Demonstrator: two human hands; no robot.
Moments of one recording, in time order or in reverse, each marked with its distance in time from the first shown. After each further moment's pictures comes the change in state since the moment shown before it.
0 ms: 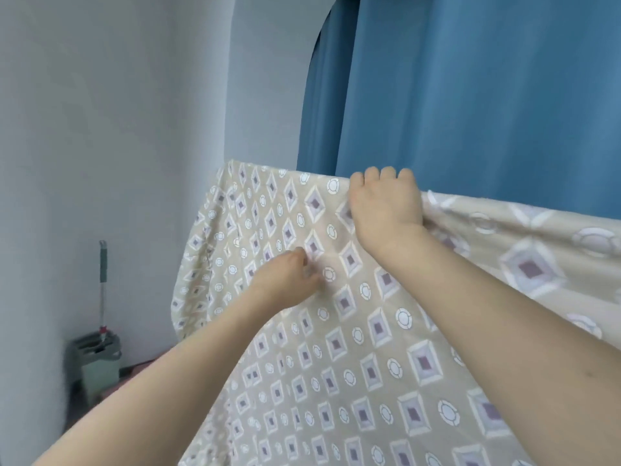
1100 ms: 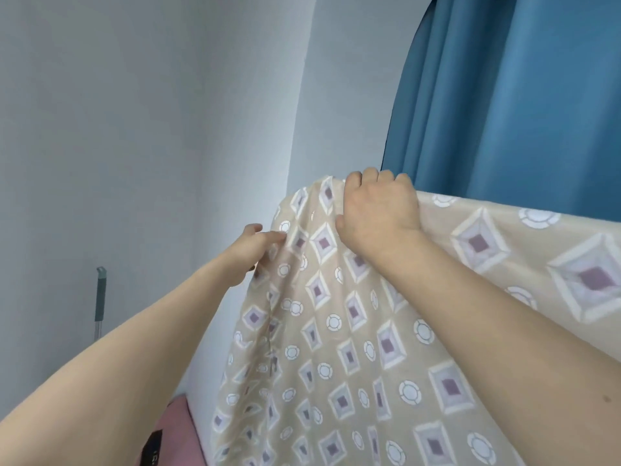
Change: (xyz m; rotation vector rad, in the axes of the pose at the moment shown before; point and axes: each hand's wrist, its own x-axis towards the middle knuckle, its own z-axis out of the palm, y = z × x) left_hand 0.305 -0.374 -0.017 -0.932 -0.072 -0.462; right_hand 0.306 -0.282 0.107 0.029 0.108 0.010
